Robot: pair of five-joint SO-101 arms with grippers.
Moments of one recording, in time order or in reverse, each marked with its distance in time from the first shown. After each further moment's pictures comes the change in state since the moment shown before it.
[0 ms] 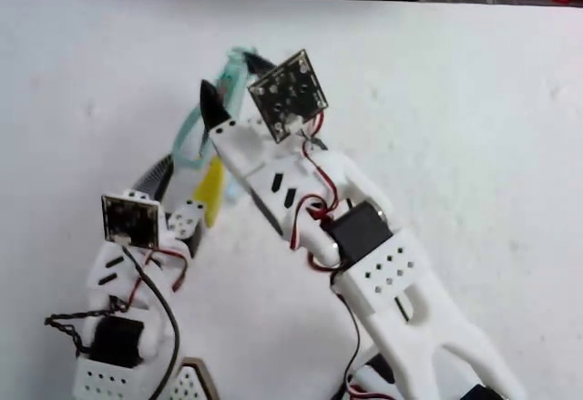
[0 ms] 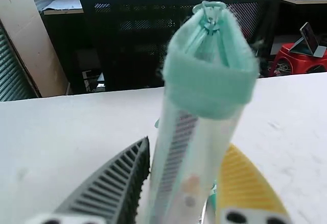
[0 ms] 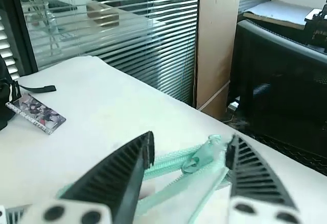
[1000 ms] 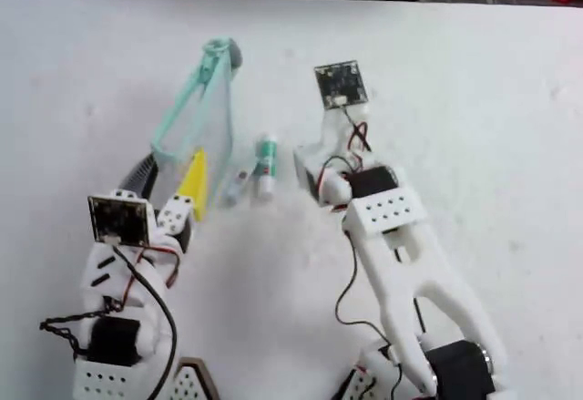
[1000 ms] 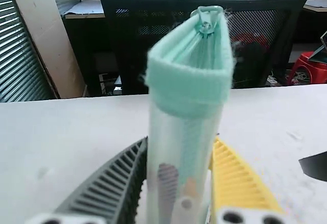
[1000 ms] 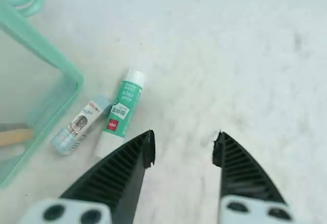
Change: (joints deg) left arm -3.9 0.0 0.0 -1.4 0.0; right arm 18.5 16.4 10.5 13.2 -6.9
